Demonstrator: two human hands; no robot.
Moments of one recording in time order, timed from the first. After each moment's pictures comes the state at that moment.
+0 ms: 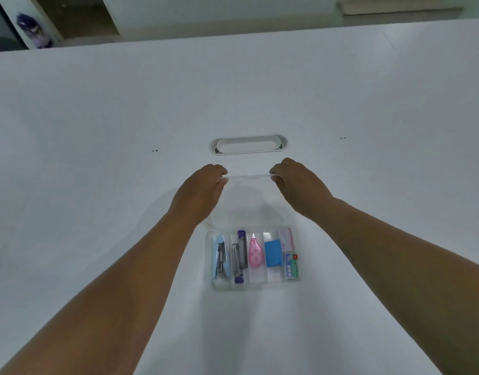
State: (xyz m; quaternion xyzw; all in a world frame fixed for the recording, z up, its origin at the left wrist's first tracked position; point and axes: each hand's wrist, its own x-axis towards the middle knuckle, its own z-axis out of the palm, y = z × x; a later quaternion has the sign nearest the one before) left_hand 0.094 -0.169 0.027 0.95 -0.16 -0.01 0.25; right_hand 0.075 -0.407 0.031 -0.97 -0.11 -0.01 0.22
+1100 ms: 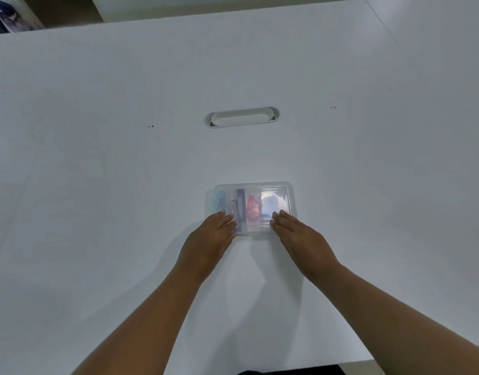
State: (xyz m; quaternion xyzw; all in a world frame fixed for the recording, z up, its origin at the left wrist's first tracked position) left_hand -0.068 -0.152 -0.037 0.94 -0.27 0.01 0.19; right_hand -0.110 -0.392 -0.044 -0.98 -0.14 0.00 0.13
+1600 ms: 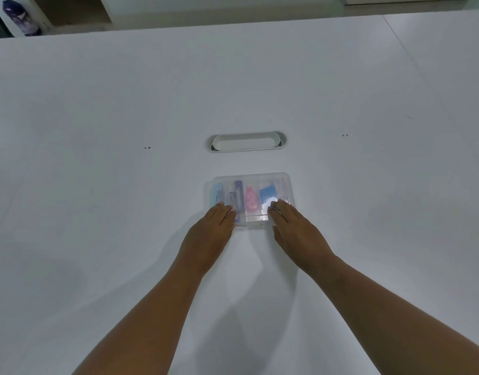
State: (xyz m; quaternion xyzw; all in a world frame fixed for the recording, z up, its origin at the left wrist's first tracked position) left_hand 0.037 -0.173 -0.053 0.95 -0.29 0.03 0.09; right_hand 0.009 -0.403 -0.045 -0.98 -0.15 -0.03 0.11
